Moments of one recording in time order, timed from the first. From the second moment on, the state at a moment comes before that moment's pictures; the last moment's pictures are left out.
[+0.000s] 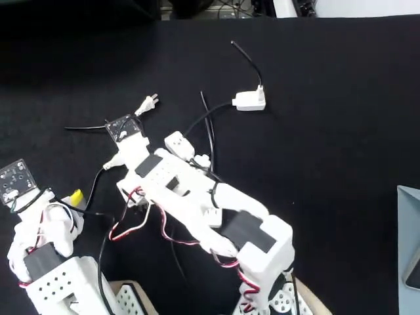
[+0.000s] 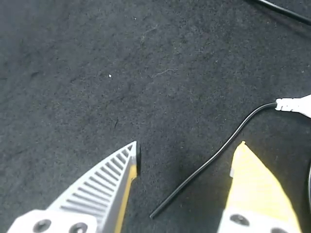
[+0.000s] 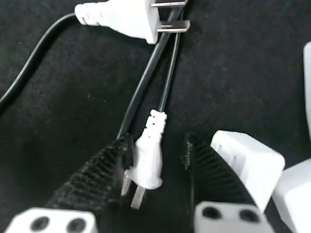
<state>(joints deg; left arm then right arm) -39.9 -89.1 83.0 64.3 -3.3 -49.6 18.7 16.0 50.1 -18.2</state>
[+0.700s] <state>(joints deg) -38.0 -89.1 83.0 64.3 -3.4 -49.3 15.7 11.5 60.5 -17.7</state>
